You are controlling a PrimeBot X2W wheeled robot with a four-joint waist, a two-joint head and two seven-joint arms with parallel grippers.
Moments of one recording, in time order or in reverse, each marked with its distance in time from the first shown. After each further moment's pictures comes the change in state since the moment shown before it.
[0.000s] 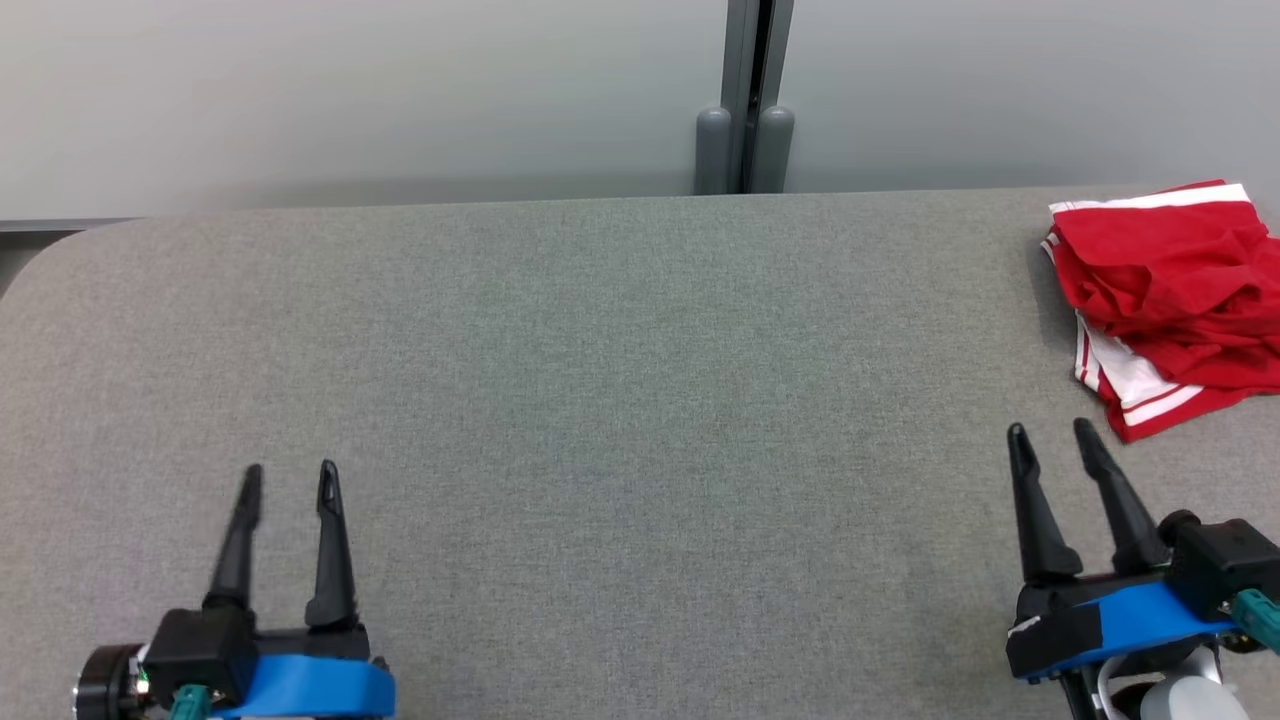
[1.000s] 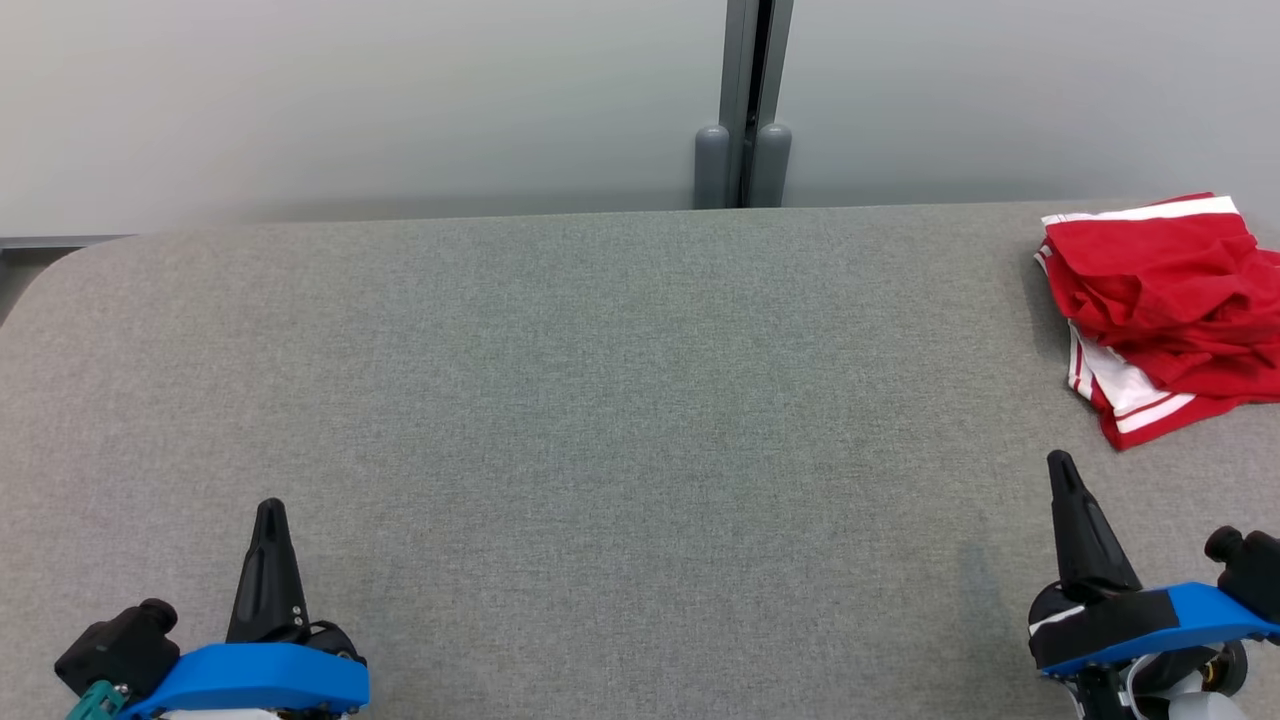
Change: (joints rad) left arm -0.006 -0.008 0.020 0.083 -0.481 -0.016 0.123; right arm 0.004 0.016 -0.019 0.071 0.446 0.000 0.092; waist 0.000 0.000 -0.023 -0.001
